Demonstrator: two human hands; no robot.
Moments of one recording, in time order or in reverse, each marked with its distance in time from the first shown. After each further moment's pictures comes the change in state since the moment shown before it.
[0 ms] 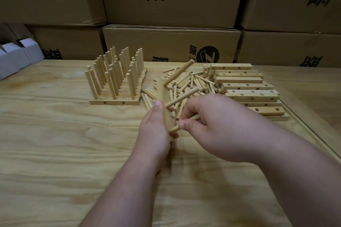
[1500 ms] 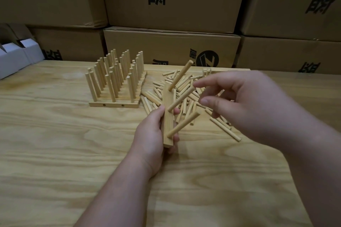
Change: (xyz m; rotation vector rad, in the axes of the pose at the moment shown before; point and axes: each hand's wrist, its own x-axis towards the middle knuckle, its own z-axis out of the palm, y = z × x) left_hand 0.001 0.009 -0.004 -0.211 -0.255 -0.133; right_hand -0.004 0.017 -0.035 0.258 0.211 -0.051
